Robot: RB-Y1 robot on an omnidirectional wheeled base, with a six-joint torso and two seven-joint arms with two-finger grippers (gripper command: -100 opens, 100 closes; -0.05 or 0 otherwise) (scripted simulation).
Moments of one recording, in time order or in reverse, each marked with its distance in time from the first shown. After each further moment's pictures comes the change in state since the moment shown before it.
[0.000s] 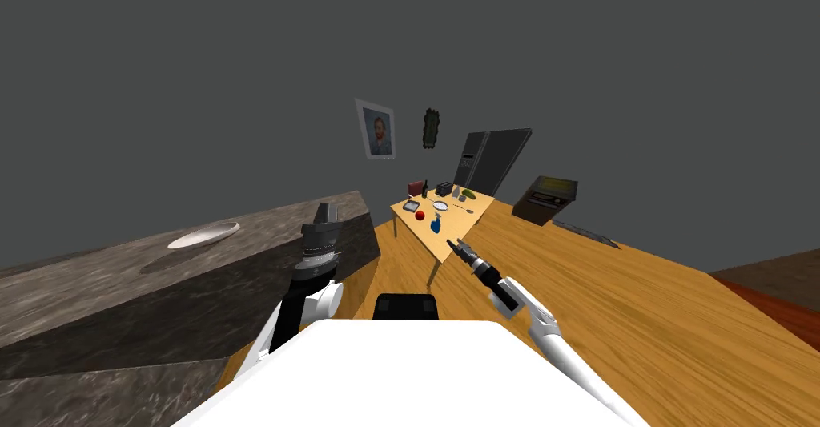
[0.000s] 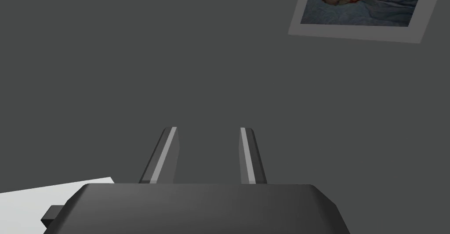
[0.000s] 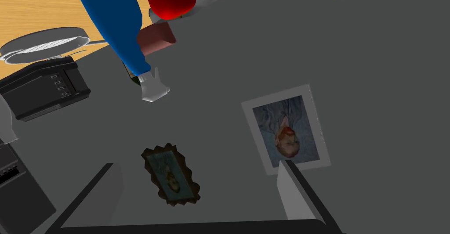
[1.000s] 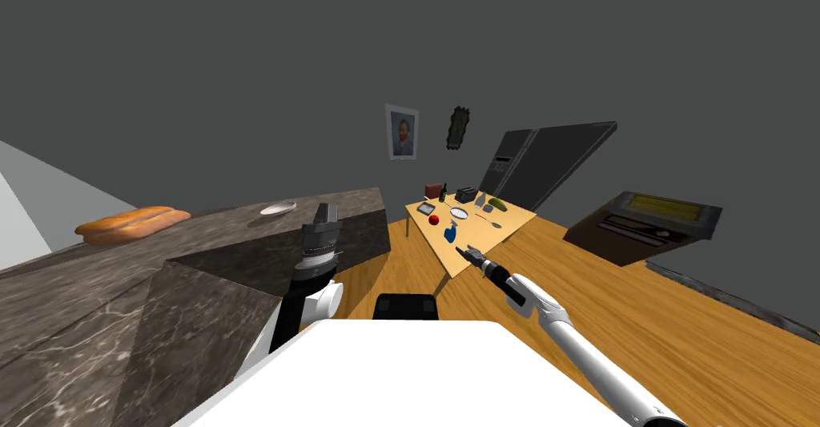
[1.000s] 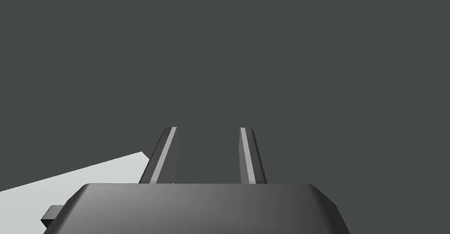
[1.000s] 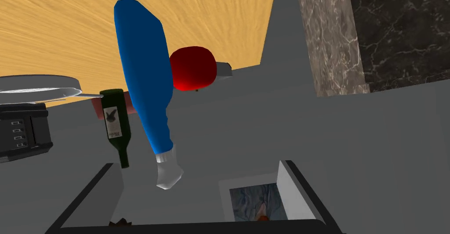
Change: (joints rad) left arm 0.000 0.000 0.000 0.000 0.000 0.000 0.000; right arm -0.110 -0.131 0.049 0.270 0.151 0.022 -0.065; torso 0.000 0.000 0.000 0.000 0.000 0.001
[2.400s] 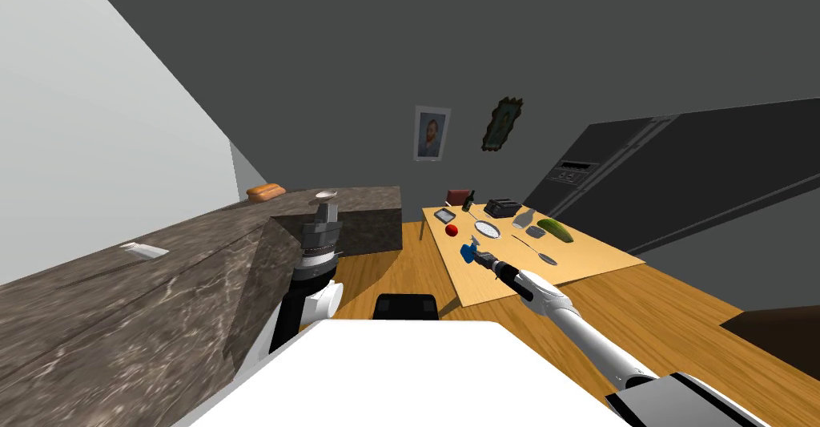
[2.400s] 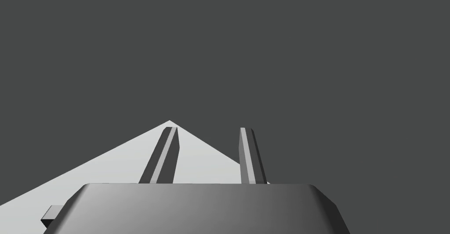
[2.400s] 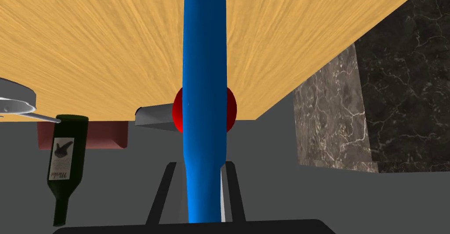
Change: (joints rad) left arm 0.000 0.000 0.000 0.000 0.000 0.000 0.000; right arm -0.133 -0.075 0.048 0.284 0.155 0.025 -0.071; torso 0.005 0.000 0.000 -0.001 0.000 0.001
